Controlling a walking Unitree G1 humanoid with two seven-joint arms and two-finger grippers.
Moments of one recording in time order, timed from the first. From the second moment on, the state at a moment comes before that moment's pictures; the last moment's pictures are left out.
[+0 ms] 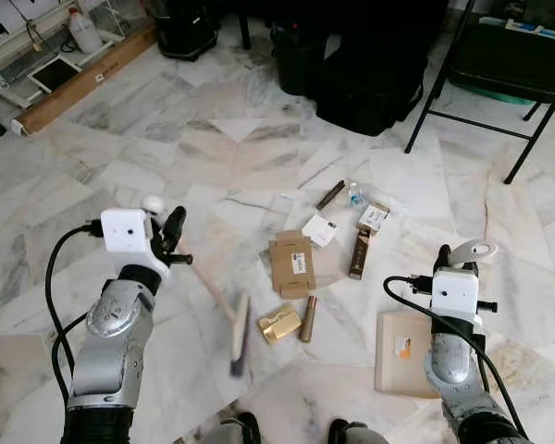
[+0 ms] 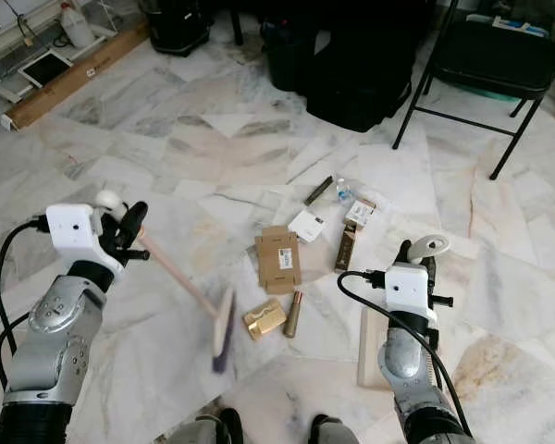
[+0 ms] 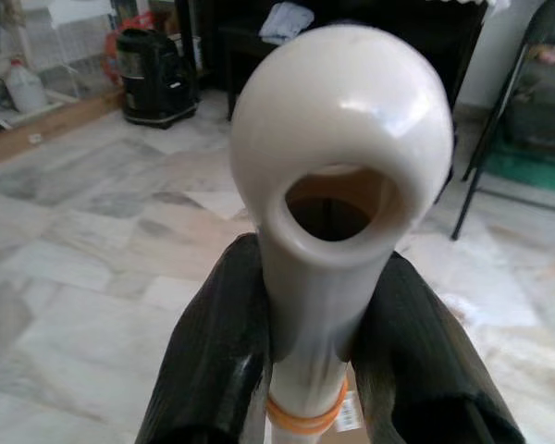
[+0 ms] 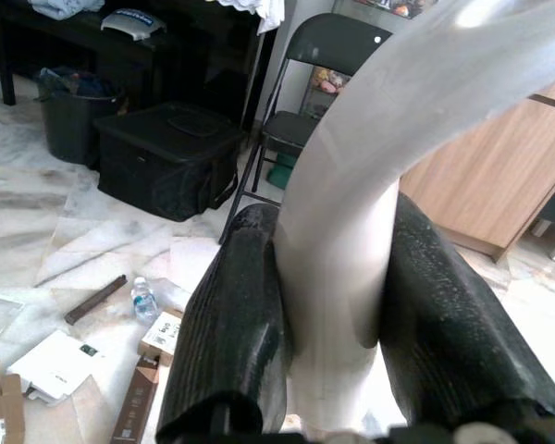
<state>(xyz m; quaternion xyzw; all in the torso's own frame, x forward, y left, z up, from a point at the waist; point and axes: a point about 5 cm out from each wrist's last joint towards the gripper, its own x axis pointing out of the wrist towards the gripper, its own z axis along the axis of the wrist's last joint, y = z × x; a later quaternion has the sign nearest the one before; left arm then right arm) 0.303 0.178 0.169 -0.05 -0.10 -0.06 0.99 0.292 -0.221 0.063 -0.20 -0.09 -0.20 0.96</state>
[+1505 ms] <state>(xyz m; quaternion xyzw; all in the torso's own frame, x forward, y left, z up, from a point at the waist) 0.289 0.138 0.137 -0.20 0.01 -0.19 0.96 0.295 -0.225 0.067 -0.19 -0.09 -0.20 0.96</state>
